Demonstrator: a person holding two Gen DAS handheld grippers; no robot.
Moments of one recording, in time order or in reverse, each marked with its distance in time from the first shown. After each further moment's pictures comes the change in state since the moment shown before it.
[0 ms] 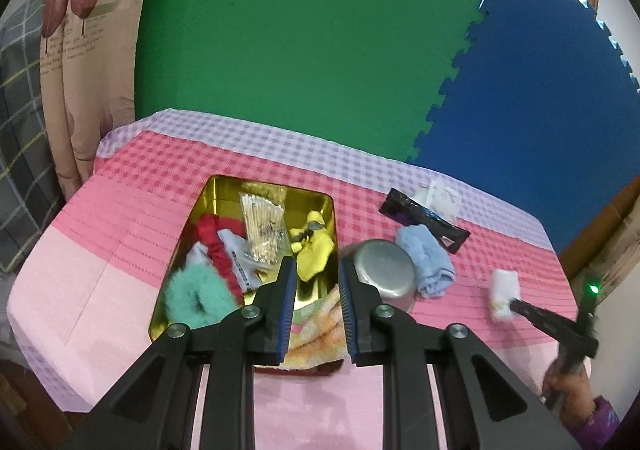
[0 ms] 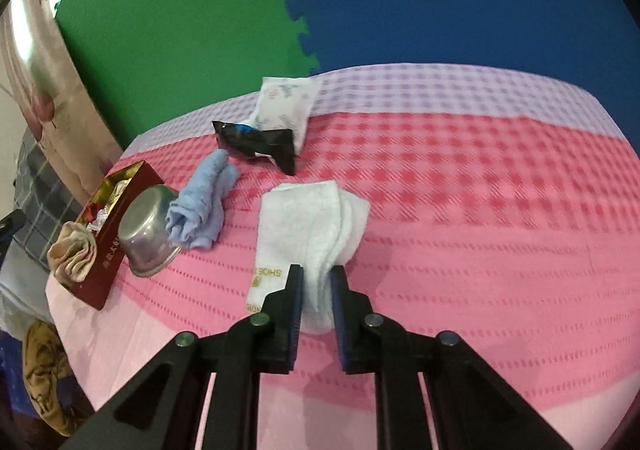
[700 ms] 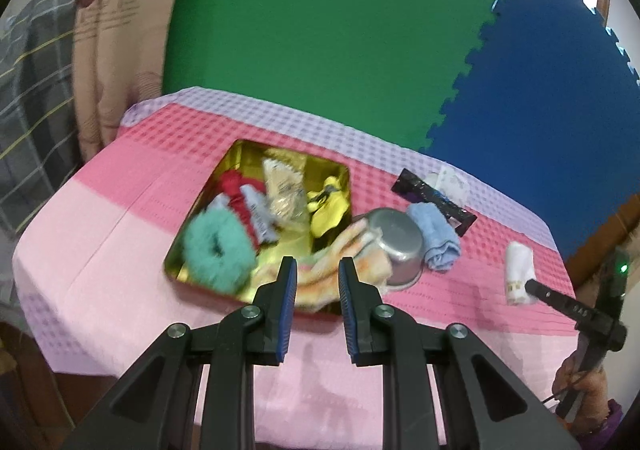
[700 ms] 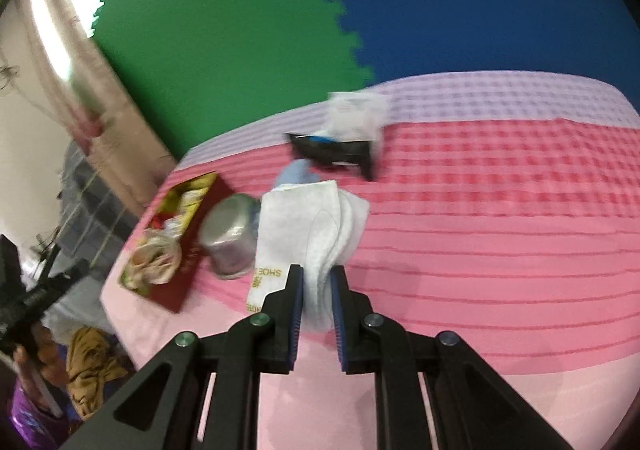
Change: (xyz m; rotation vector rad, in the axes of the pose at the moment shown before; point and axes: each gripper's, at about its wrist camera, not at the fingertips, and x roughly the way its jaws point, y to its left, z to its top) left arm -0.017 0.006 -0.037 -0.060 0.009 0.045; right arm -0.041 0.051 -0.002 0.006 -0.016 0.189
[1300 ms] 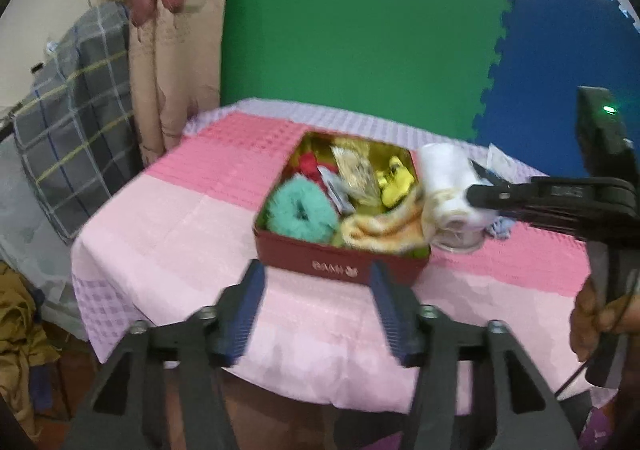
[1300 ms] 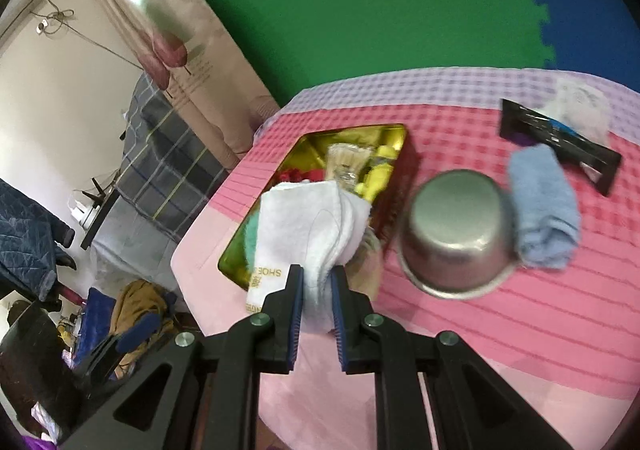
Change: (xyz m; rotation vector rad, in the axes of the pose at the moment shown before) left arm -0.031 0.029 -0.062 0.049 -0.065 0.207; right arm 0.108 0.183 0.009 -0.140 0.172 0.234
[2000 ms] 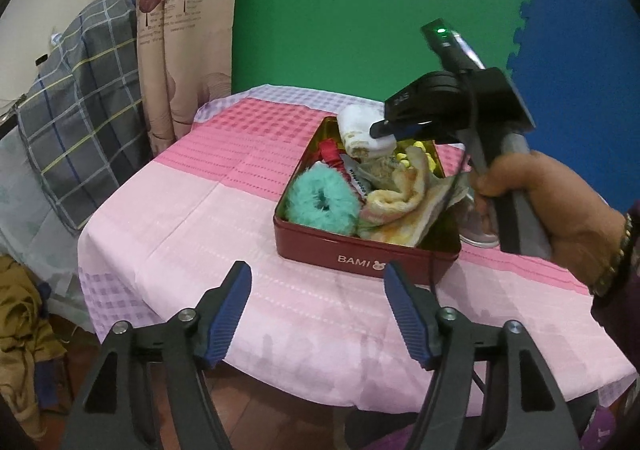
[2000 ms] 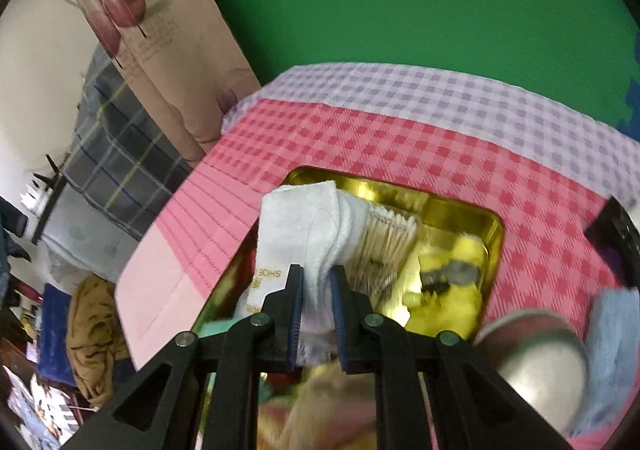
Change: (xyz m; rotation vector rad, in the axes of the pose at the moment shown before) left arm 0.014 0.014 0.004 -0.010 0.029 0.044; right arm 0.166 0.029 0.112 -0.092 0.129 -0.141
